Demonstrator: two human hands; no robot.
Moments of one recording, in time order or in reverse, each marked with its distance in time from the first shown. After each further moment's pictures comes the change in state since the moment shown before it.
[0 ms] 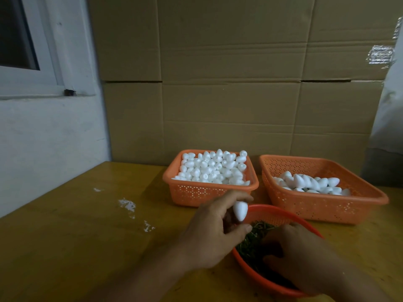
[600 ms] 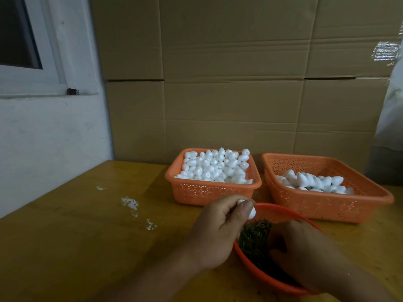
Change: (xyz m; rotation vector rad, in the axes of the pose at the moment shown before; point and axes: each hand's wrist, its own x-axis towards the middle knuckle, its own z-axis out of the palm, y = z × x) left_hand 0.001 0.006 0.009 -0.266 0.066 -0.061; right_hand 0.002 0.002 0.002 0.005 0.058 0.062
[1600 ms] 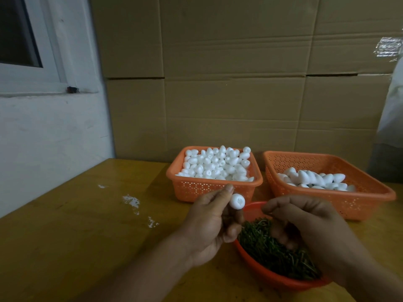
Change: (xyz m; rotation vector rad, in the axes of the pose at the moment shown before) left_hand 0.005 0.000 -0.009 -0.675 0.013 -0.465; right_hand -0.009 -0.021 -0.029 1.298 0.170 0.093
